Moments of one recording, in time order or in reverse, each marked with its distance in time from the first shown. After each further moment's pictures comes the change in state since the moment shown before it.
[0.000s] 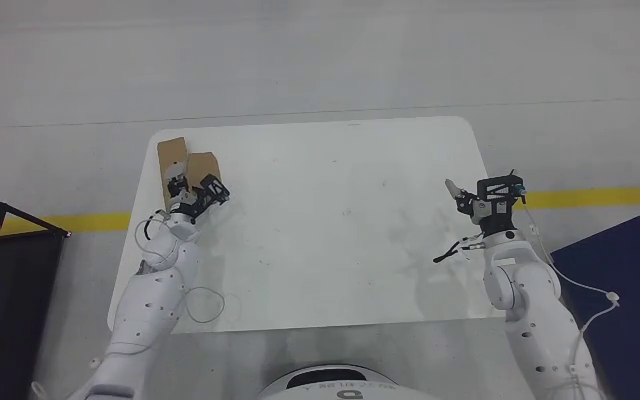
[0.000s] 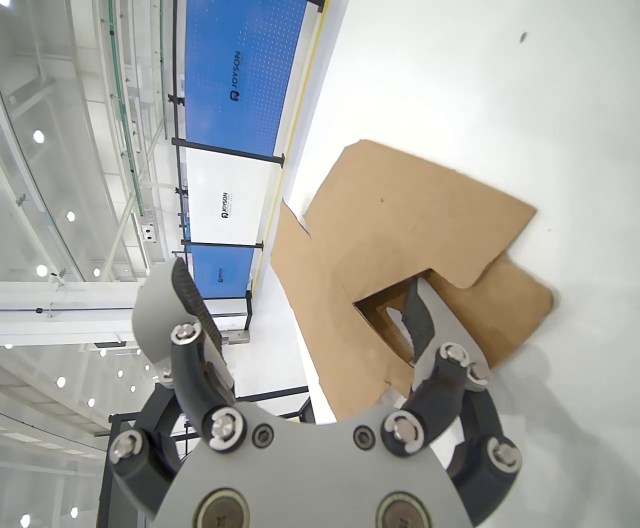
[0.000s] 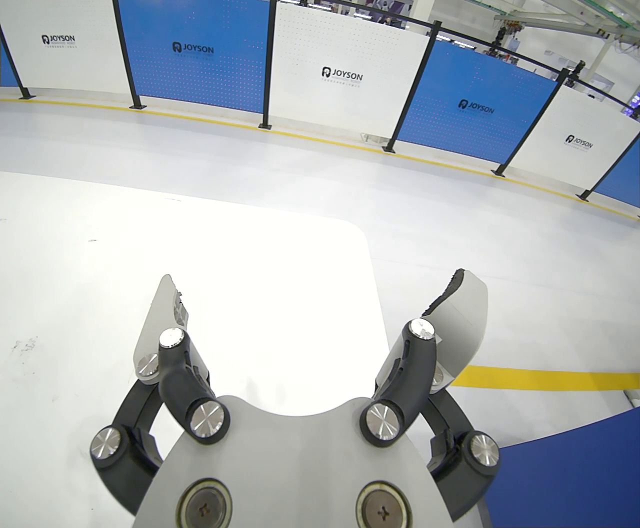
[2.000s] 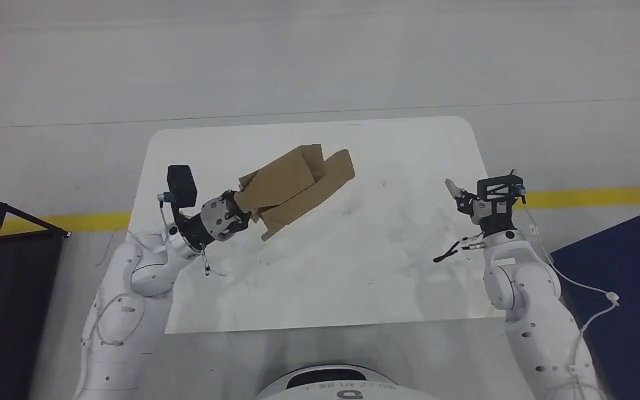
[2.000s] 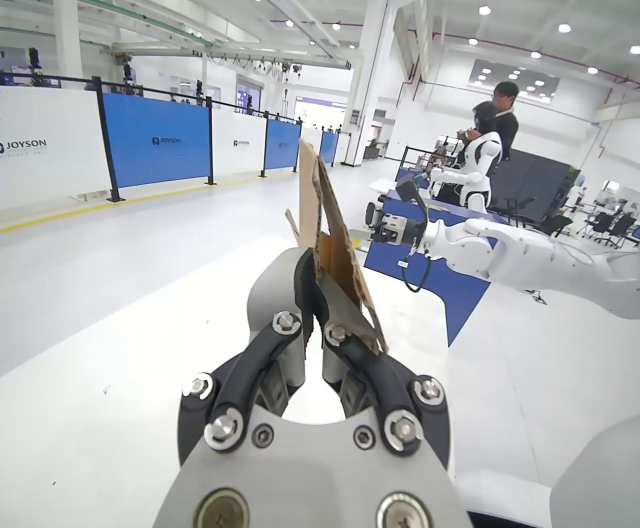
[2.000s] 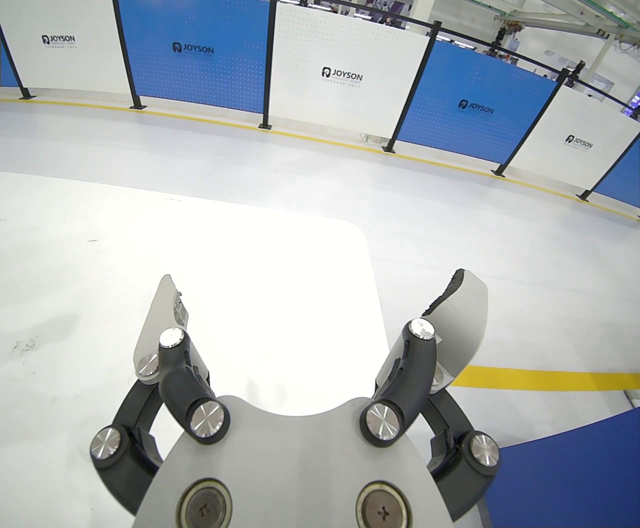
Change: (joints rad) left arm 0.227 0.045 -0.151 -0.550 -1.572 -1.050 0.034; right arm 0.000 0.000 0.000 0.000 0.000 0.000 0.000
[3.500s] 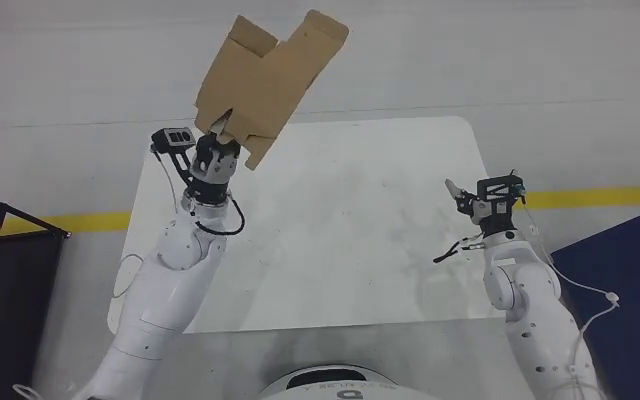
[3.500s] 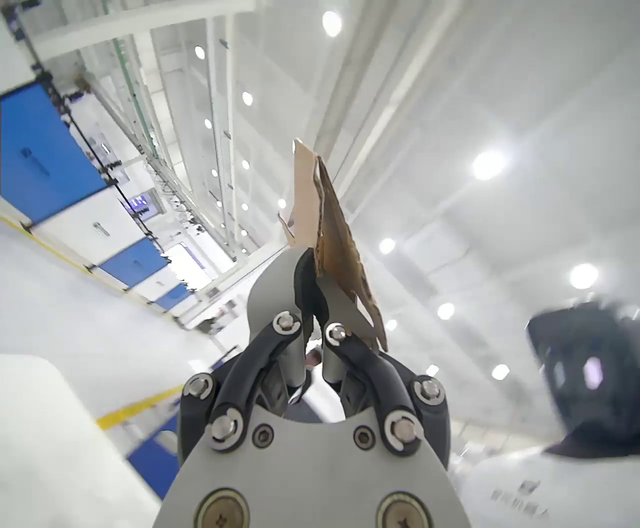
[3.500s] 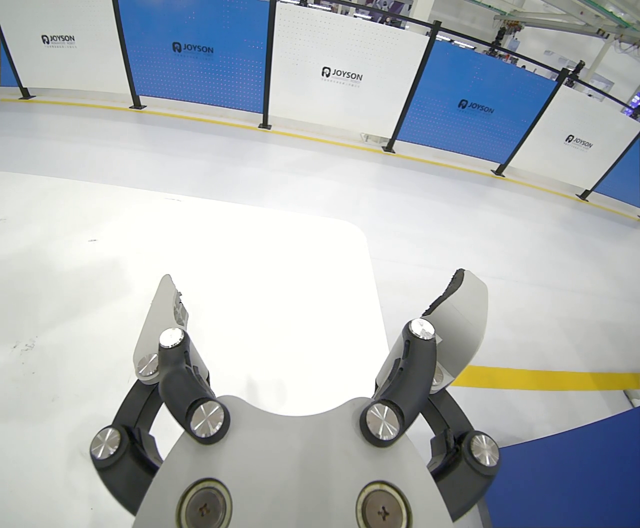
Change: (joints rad) left arm -0.193 -0.018 0.296 0.025 -1.561 0.383 -0.166; right arm 0.000 0.000 0.000 0.000 0.000 0.000 0.000
